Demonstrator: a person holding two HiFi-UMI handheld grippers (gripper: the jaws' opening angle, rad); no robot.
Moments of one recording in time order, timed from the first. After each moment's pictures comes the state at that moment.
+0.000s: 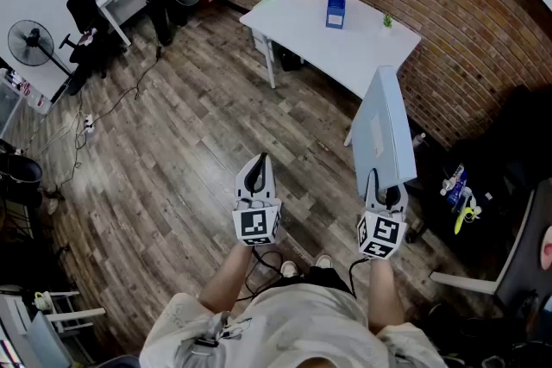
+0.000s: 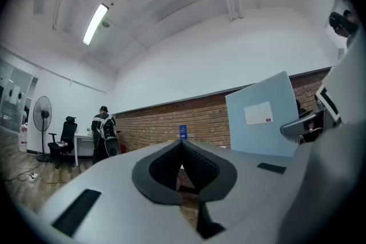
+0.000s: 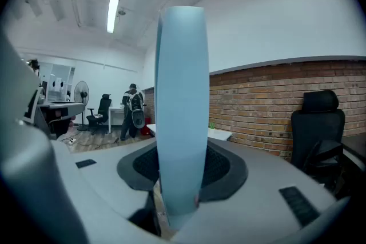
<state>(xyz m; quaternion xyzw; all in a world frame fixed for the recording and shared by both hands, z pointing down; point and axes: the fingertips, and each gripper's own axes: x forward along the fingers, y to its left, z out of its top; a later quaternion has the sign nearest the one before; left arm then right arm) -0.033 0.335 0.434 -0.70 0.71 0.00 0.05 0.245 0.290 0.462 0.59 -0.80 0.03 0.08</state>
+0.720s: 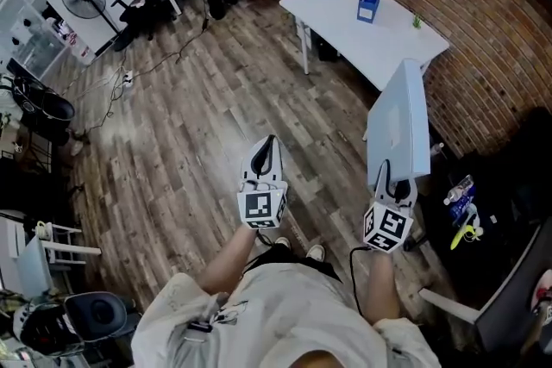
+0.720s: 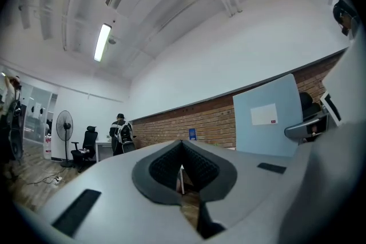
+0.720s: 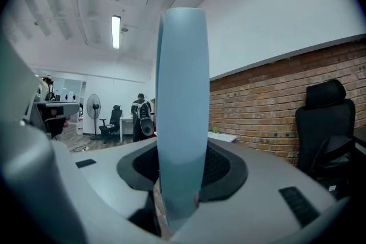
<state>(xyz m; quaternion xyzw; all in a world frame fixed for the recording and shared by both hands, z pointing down) 0.041 0.398 0.399 -0.64 0.77 -0.01 0.06 0.322 0.310 0.447 0.55 -0.83 0.03 0.04</state>
